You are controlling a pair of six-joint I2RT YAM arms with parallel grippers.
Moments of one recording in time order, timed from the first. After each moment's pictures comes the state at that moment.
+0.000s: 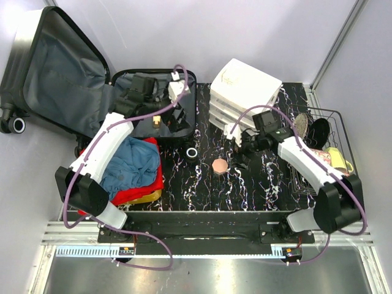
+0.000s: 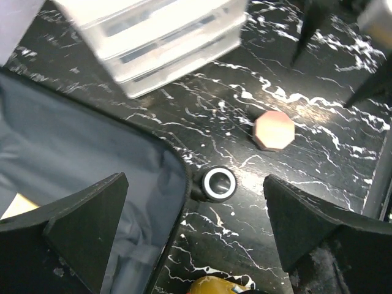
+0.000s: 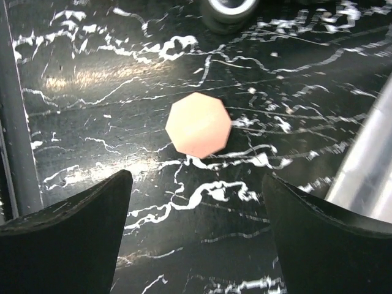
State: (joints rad) left arm -0.40 1.54 1.57 -0.69 0.66 0.50; right arm 0.36 1.36 1.07 -0.66 -0.68 -0.81
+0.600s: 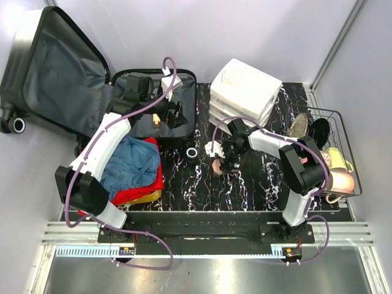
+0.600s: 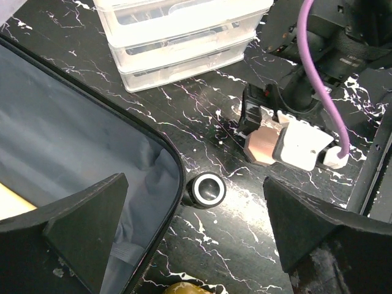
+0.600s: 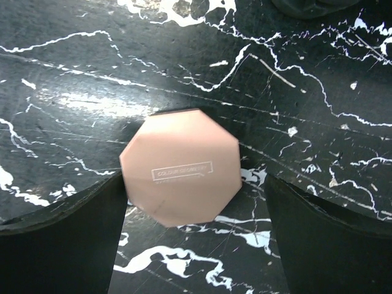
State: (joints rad) left arm -0.31 1.54 1.54 -0.61 0.68 0.28; right arm 0.48 1.81 1.11 -0.56 -0.61 -1.22
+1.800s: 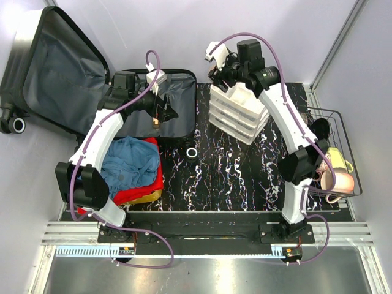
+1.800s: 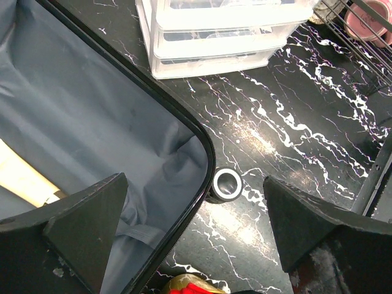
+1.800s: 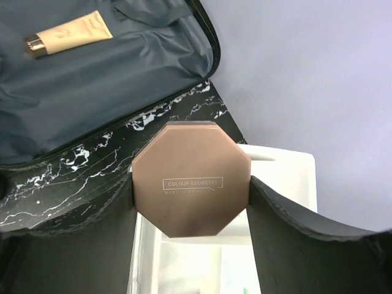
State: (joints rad) left arm -0.17 1.58 1.53 -0.58 0.75 0.22; right arm 0.44 1.94 2.19 -0.69 -0.28 -0.66
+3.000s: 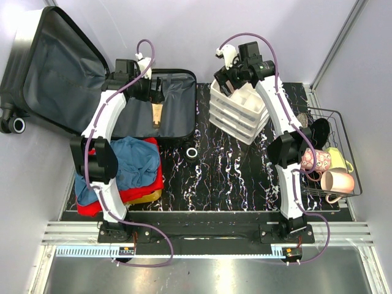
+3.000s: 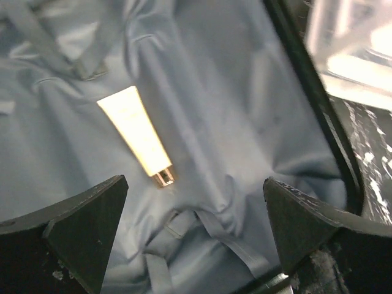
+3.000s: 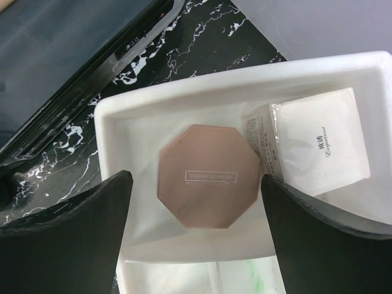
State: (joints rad) left arm -0.09 1.86 1.80 -0.65 0.40 0.15; right arm 0.32 2.29 2.56 -0.97 -0.21 -0.41
